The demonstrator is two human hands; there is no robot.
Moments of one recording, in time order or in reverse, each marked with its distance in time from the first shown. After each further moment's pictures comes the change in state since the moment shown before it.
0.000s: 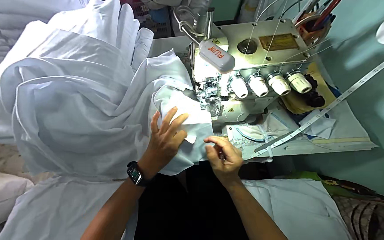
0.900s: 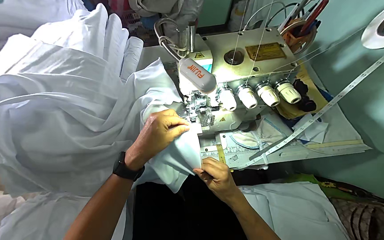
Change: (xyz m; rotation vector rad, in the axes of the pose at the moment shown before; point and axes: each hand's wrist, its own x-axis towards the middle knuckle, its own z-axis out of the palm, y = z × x) left_hand 0.073 -0.020 -0.021 -0.498 -0.159 -0.225; right_hand -0.023 0.015 -0.022 -0.083 -0.322 0.026
